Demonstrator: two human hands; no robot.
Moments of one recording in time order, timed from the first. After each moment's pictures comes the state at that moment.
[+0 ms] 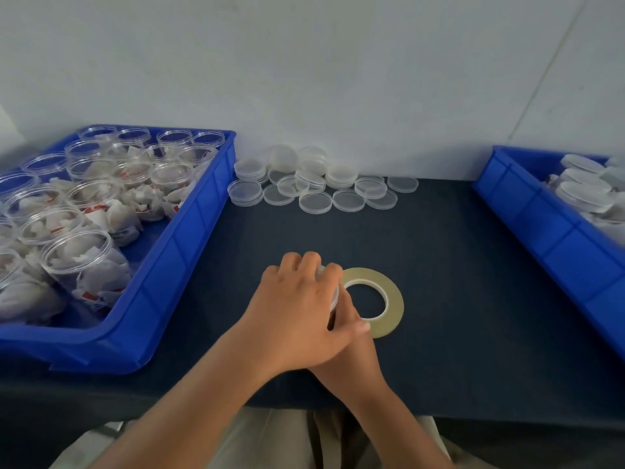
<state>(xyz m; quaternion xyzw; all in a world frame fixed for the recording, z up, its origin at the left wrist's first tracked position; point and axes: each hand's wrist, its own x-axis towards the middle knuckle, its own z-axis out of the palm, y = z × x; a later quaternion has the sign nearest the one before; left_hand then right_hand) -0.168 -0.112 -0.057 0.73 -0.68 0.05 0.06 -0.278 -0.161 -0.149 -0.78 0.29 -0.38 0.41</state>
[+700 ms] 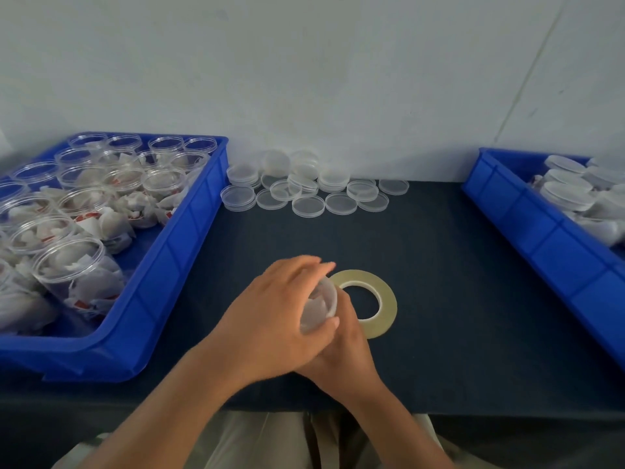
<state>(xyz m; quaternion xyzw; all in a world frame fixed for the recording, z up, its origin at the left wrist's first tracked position) -0.151 -0.090 -0.058 0.69 -0.69 -0.06 0.21 -0.284 -0.158 -0.148 -0.79 0.25 -0.41 0.39</state>
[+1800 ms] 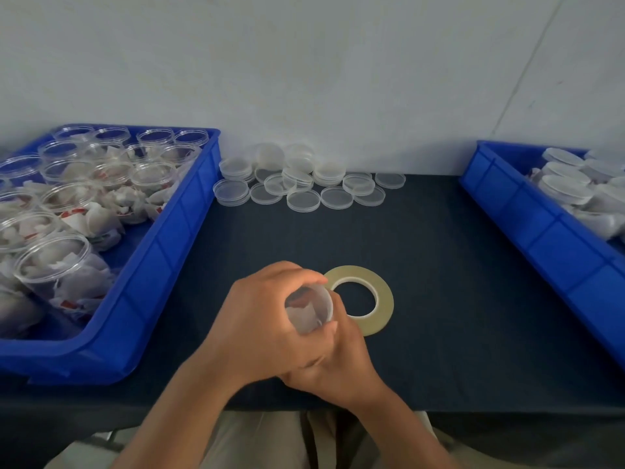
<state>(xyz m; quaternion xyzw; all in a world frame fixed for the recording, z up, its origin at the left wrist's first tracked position) -0.154 -0.084 -0.059 0.69 -0.64 -0.06 0.33 -0.290 -0.159 -0.144 -0.75 0.20 -0.41 0.48</state>
